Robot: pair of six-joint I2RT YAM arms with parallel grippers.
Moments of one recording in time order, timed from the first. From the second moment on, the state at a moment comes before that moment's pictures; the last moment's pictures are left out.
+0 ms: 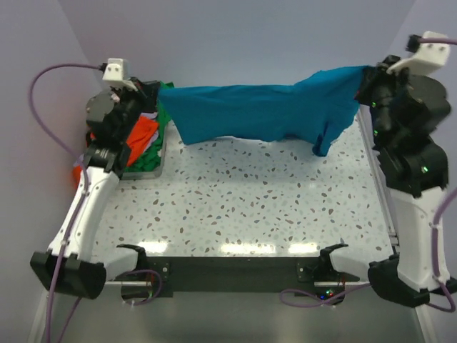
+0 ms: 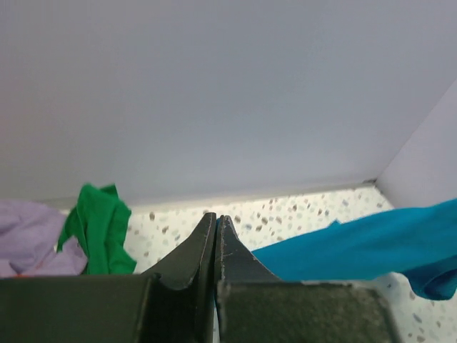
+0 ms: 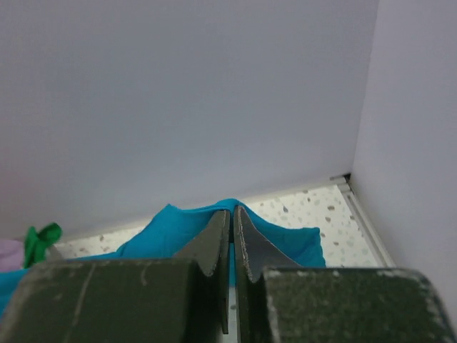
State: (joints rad) left arm -0.15 1.22 1.23 0.06 0.13 -0.26; right arm 0.29 1.22 1.91 -0.65 0.47 0.15
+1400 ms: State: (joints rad) left arm -0.21 1.26 1.35 0.07 0.19 -0.27; right arm 0.28 1.31 2.06 -0.56 0.50 -0.05
